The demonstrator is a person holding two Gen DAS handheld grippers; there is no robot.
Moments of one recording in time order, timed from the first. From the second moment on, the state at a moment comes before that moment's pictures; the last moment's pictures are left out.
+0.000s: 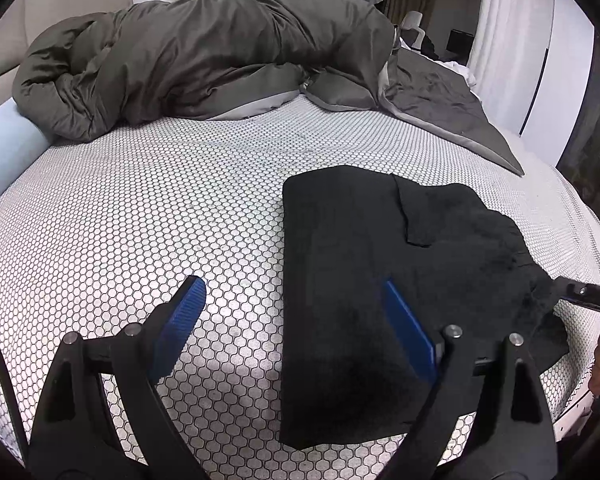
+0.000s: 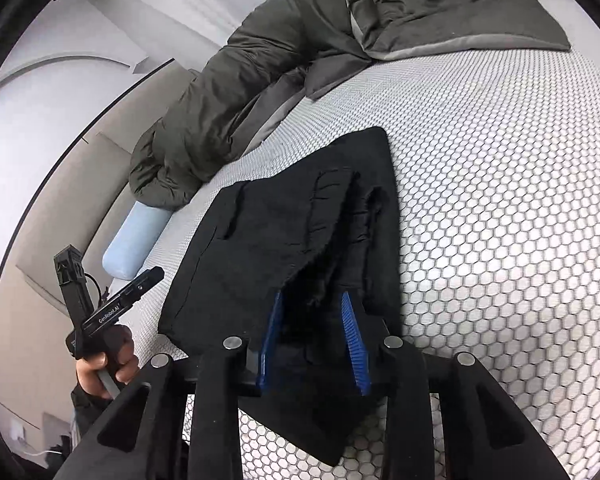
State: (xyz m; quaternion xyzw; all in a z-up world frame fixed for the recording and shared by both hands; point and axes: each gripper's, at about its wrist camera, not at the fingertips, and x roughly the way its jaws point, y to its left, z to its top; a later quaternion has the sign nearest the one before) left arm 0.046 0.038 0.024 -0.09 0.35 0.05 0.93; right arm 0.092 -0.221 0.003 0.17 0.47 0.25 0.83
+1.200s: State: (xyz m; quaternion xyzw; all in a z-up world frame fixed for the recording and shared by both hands) left arm 0.044 0.055 0.027 -0.09 0.36 0.03 0.93; right arm 0.108 -0.188 0.012 0.12 0.46 0.30 0.83
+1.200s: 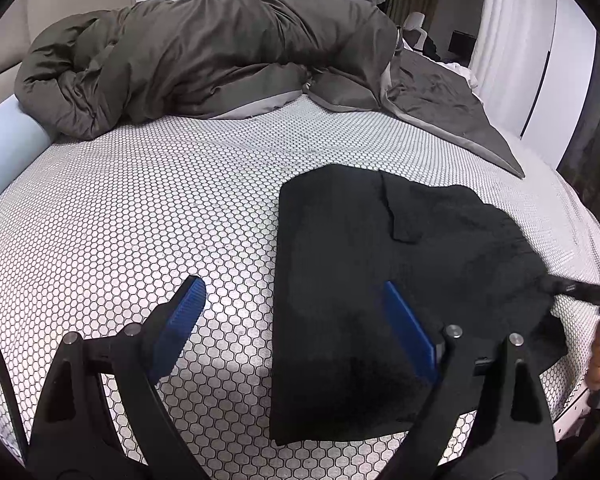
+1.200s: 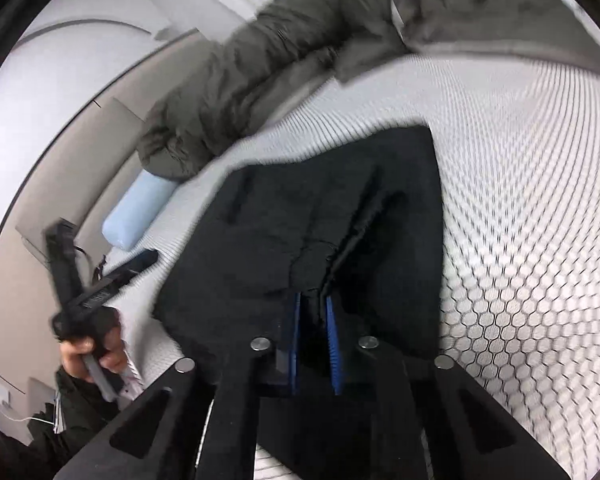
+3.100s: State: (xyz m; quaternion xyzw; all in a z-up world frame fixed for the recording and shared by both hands) left arm 0.051 0.014 0.022 0.00 0.39 -0.11 0.92; right arm 0.074 -0.115 0.017 -0.05 0.39 0.18 0.90
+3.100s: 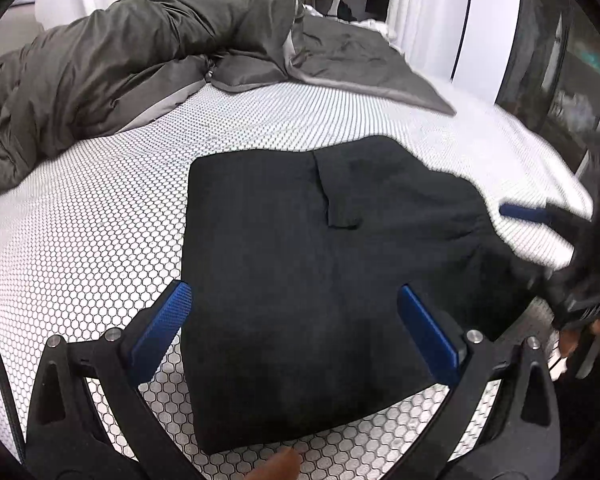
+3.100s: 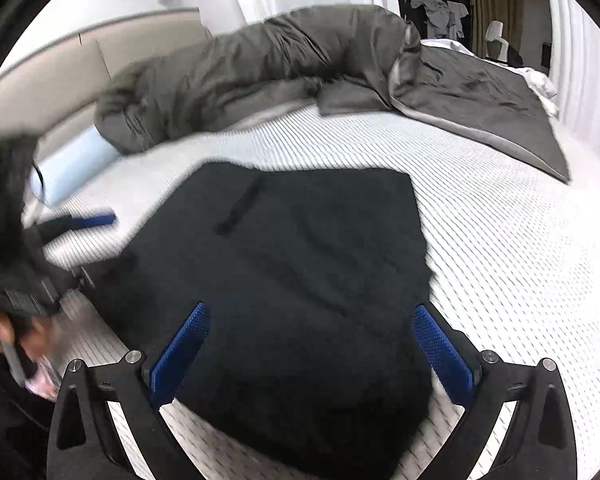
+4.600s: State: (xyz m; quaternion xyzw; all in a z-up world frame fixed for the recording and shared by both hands) left arm 0.076 0.082 0.011 -0.05 0.39 -0.01 0.92; right arm 0.121 -0.136 -0.001 -0.11 0.45 0.09 0.88
